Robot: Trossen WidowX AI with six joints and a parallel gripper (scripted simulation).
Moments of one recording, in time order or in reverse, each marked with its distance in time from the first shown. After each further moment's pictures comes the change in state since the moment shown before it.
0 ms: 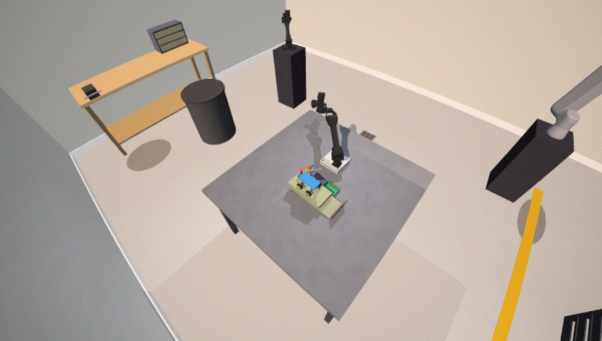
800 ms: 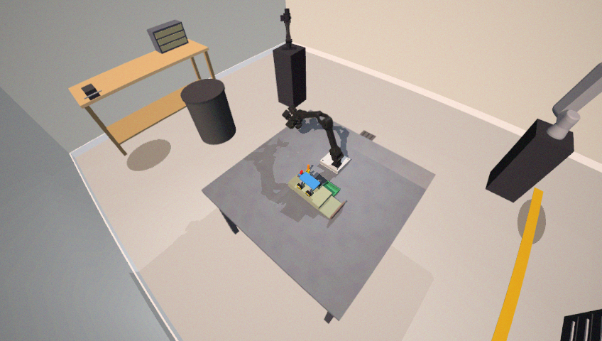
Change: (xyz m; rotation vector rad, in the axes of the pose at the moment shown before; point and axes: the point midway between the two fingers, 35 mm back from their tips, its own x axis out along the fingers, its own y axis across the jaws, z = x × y) arm -0.272 0.095 0.252 -0.805 -0.710 0.410
